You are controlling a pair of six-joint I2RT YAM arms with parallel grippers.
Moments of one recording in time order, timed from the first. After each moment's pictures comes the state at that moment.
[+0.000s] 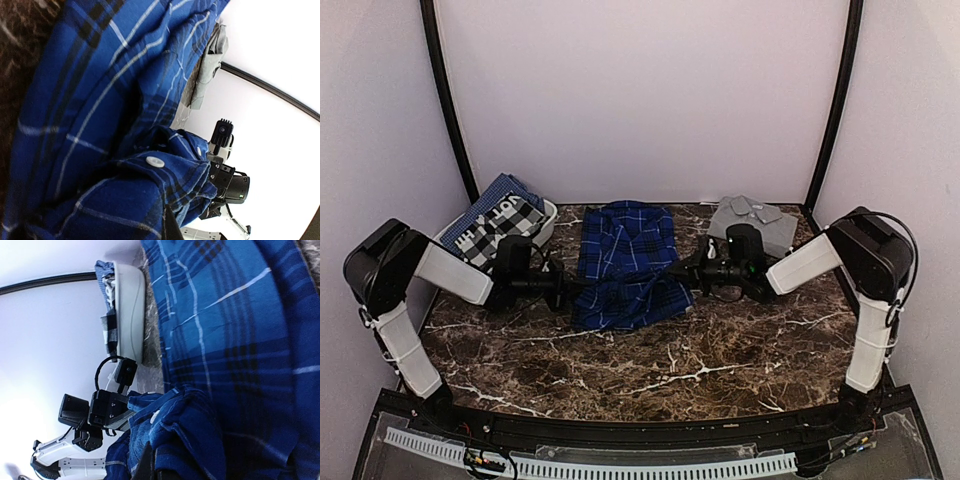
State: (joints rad) left arm -0.44 1.72 0.67 0.55 0.65 -1.56; right arm 0.60 1.91 0.88 0.68 -0.60 1.31
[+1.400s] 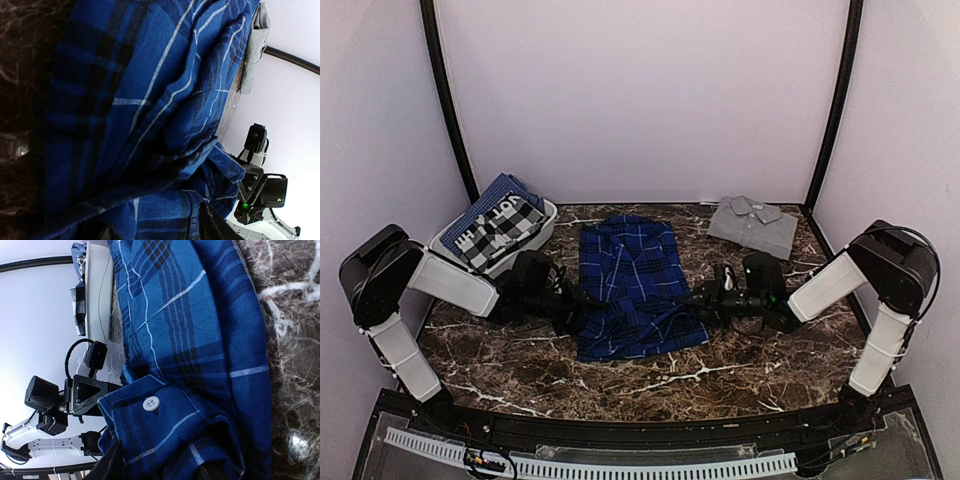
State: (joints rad) left arm -0.60 1.69 0.64 0.35 0.49 -1.40; right arm 0.63 1.77 0.58 0.71 -0.56 1.21
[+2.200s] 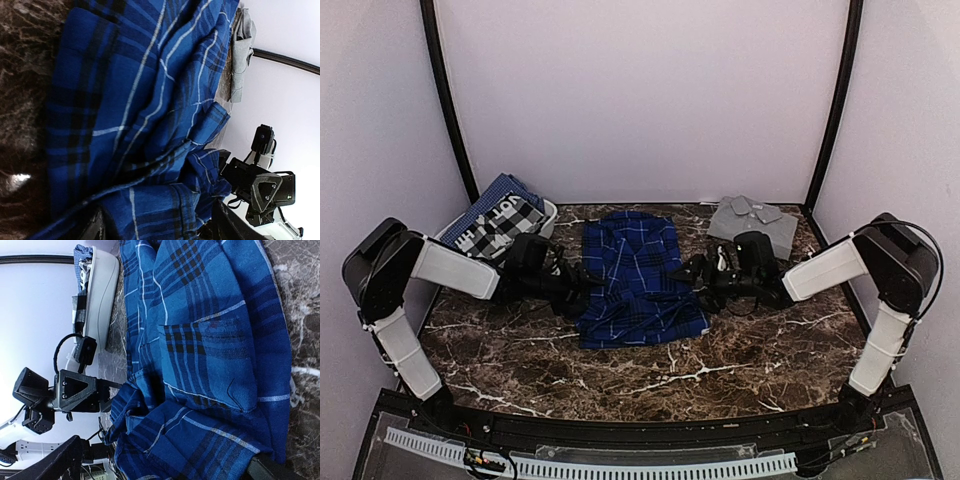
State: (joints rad) left arm -0.52 1.72 0.77 0.27 0.52 -1.26; right arm 0.60 1.77 0.77 0.48 -0.54 1.05
